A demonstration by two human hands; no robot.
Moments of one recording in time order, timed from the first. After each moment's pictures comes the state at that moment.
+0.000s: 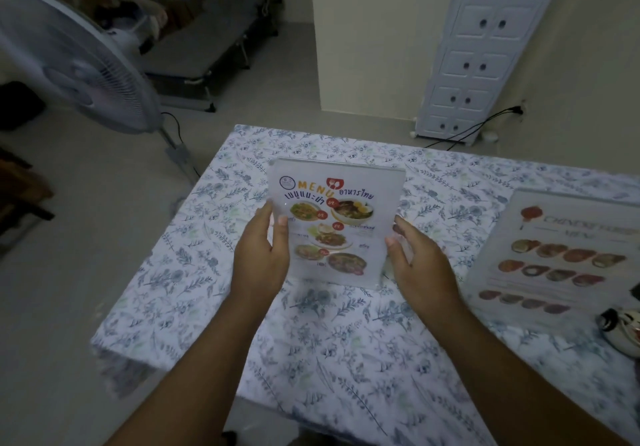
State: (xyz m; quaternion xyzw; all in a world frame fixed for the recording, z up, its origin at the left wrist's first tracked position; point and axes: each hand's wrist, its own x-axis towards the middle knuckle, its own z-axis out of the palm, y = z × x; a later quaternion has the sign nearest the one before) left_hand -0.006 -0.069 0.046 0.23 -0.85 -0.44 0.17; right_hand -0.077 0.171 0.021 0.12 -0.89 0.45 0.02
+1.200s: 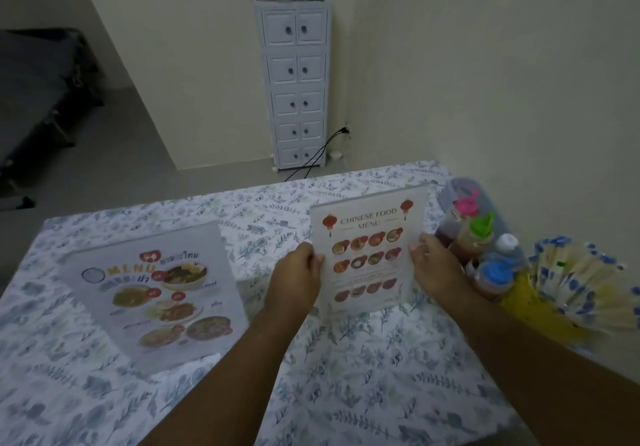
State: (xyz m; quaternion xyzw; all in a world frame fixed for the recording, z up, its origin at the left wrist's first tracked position) left_hand -0.109 0.173 0.042 -0.03 -0.91 -0.42 -0.03; right_hand -0.097 0.431 0.032 -0.22 -0.87 0.43 0.04
